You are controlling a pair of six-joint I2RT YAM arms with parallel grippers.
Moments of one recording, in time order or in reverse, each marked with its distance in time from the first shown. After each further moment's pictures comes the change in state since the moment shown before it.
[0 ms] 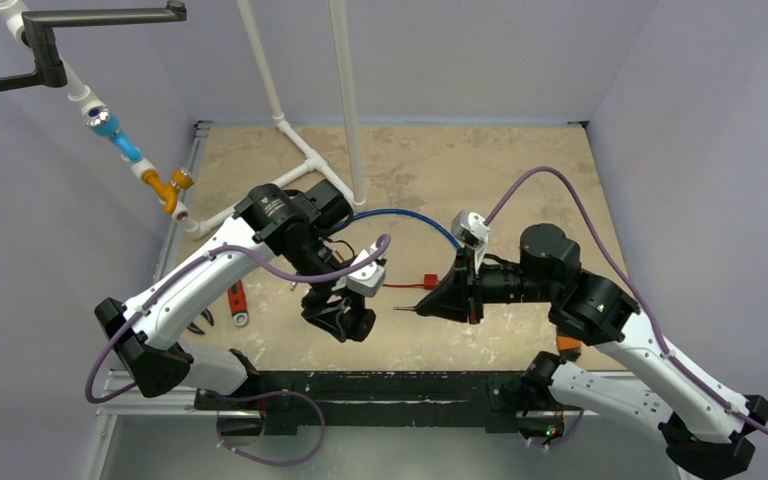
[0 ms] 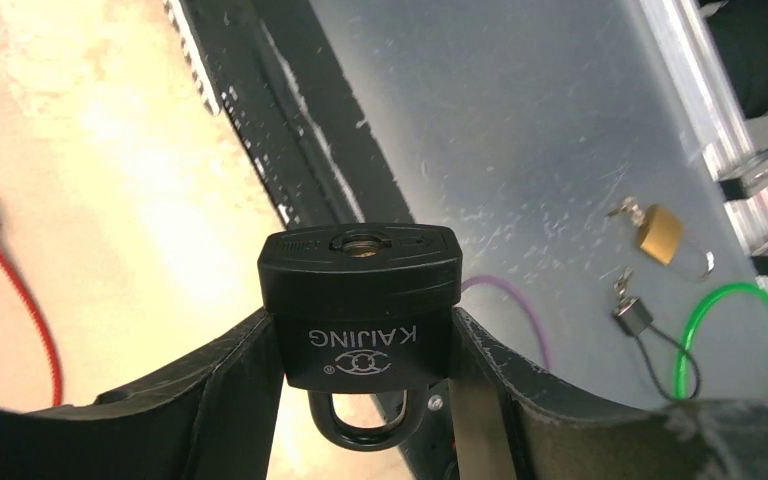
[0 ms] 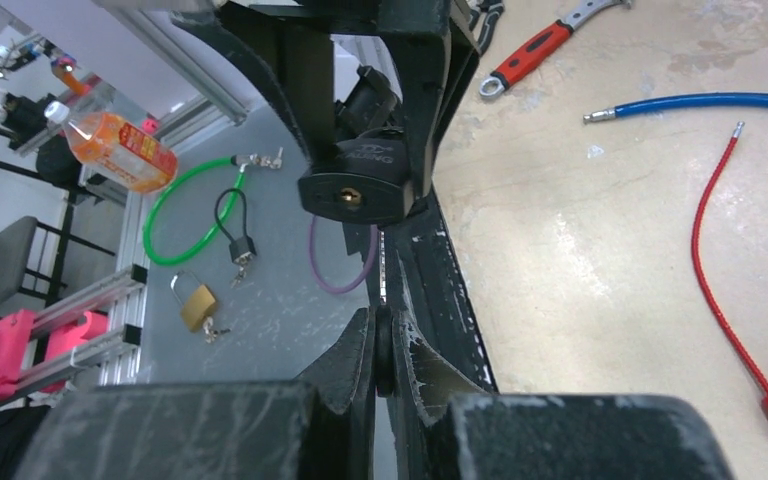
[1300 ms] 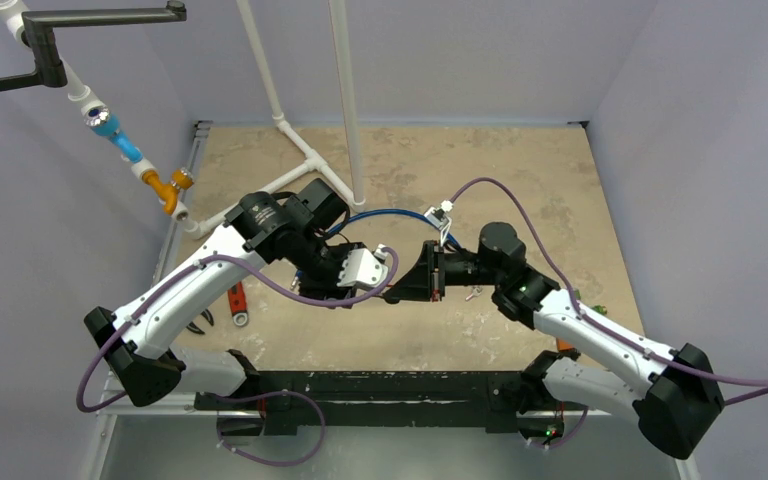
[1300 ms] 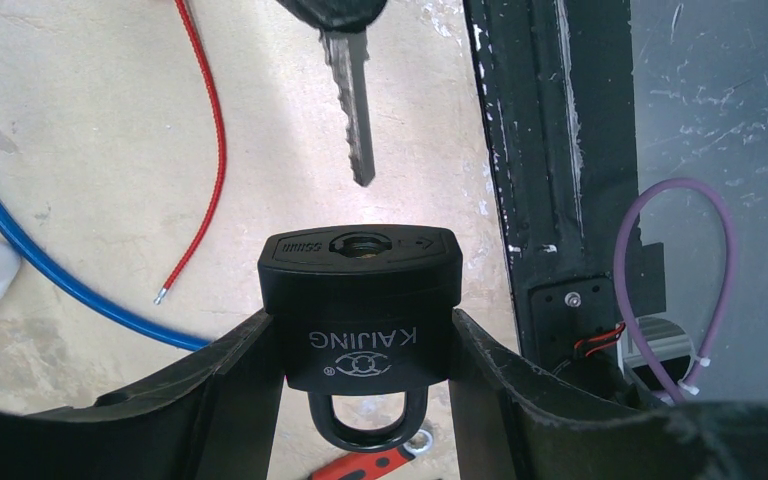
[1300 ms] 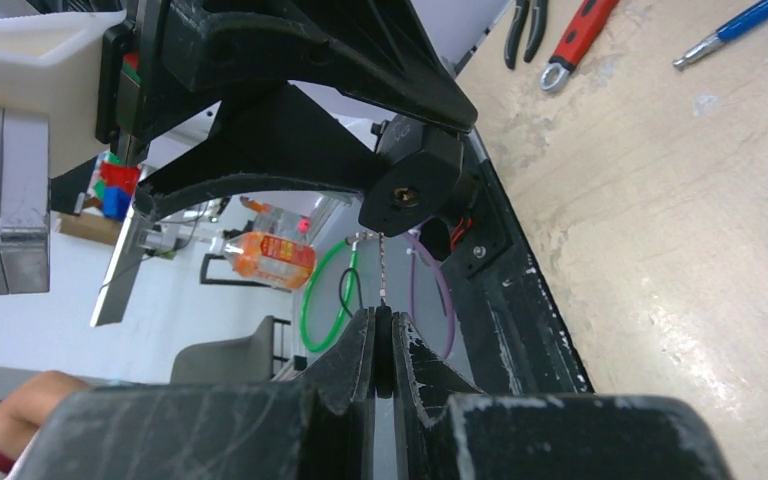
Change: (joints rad) left arm 0.000 -0.060 -0.058 0.173 -0.533 -0.093; right arm -0.129 0.210 -0.394 0.766 -0.186 0.604
